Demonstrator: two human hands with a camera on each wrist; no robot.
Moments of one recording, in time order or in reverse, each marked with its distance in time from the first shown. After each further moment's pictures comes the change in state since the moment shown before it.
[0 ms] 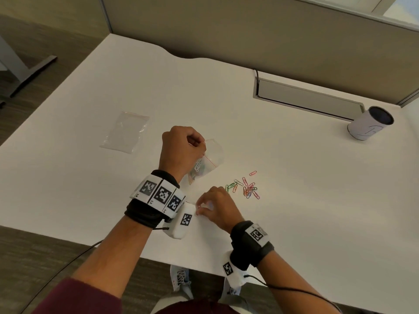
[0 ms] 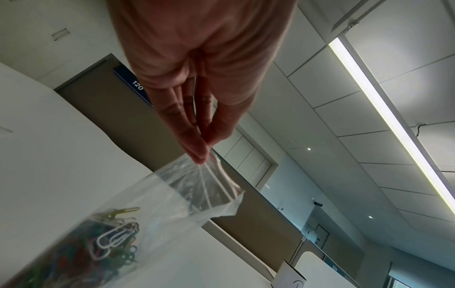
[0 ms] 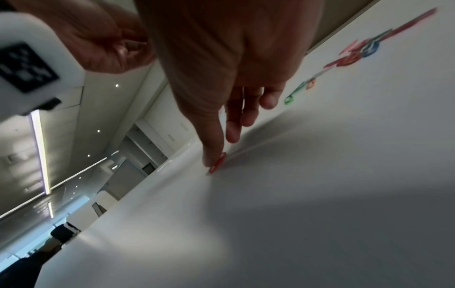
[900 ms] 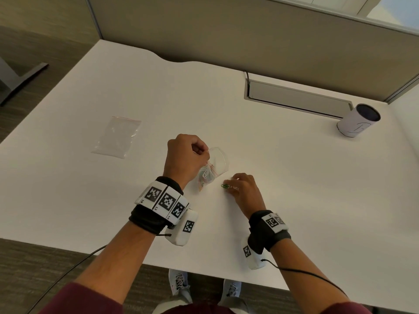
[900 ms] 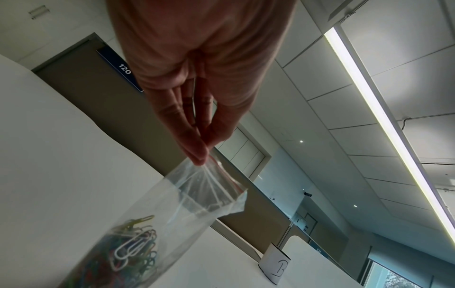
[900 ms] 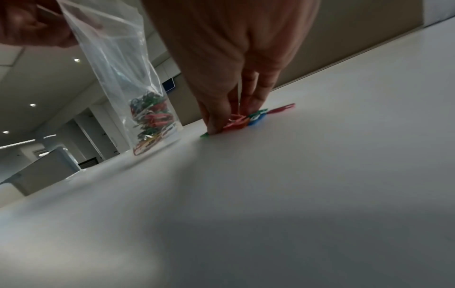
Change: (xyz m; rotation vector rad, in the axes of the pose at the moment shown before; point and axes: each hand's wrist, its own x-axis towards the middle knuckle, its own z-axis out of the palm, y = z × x) left_hand -0.009 0.010 0.022 -0.016 -0.069 0.006; right_hand 0.002 0.069 -0.042 -0.124 0.311 0.126
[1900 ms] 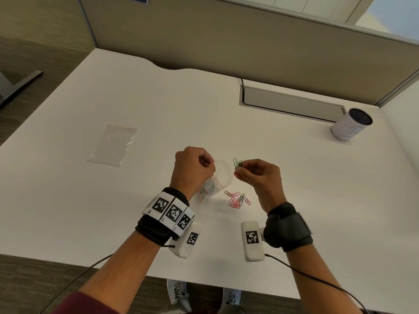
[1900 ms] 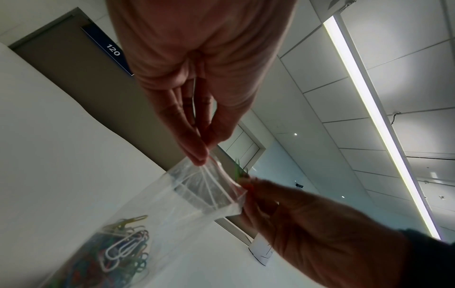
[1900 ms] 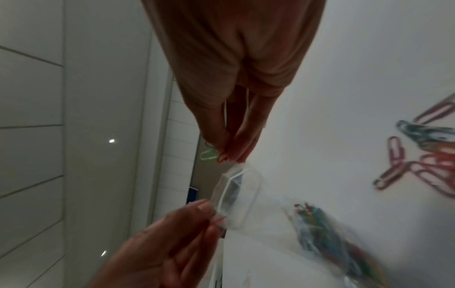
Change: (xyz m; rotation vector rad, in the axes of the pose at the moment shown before) left_hand -0.004 0.005 0.016 -0.001 -0.091 -0.014; right_hand 0.003 -0.039 -0.084 1.027 0.184 0.211
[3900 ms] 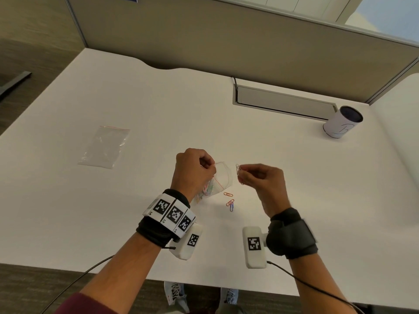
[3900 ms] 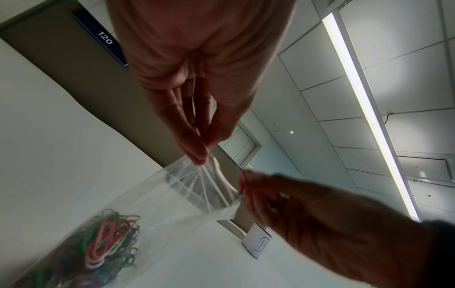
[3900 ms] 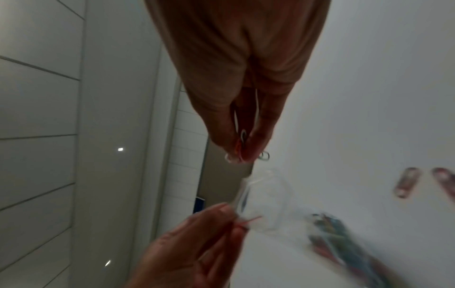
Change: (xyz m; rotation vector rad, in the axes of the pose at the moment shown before) left_hand -0.002 0.006 0.012 -0.004 -0.039 0.010; right_hand -0.014 -0.008 -0.014 -0.102 0.045 -0.005
